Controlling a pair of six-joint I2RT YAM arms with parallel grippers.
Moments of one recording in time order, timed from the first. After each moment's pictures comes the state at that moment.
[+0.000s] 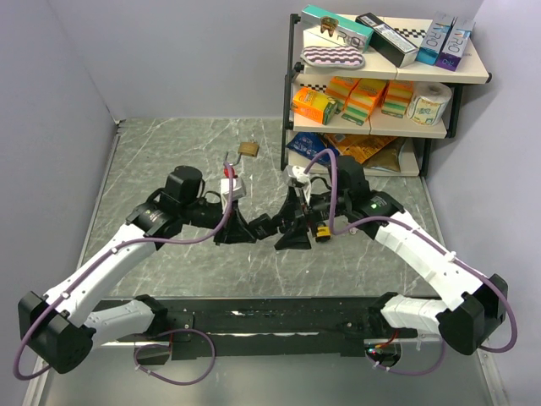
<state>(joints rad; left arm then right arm) -0.58 1.09 0.98 -0.43 0.94 0.05 0.60 1.17 1.07 -0.42 -1.08 -0.15</state>
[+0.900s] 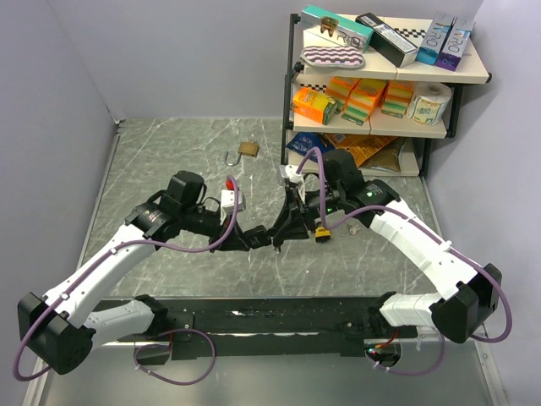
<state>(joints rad) -0.57 1.08 0.98 -0.61 0.94 0.29 0.61 1.25 1.21 -0.65 -1.06 -0.34</state>
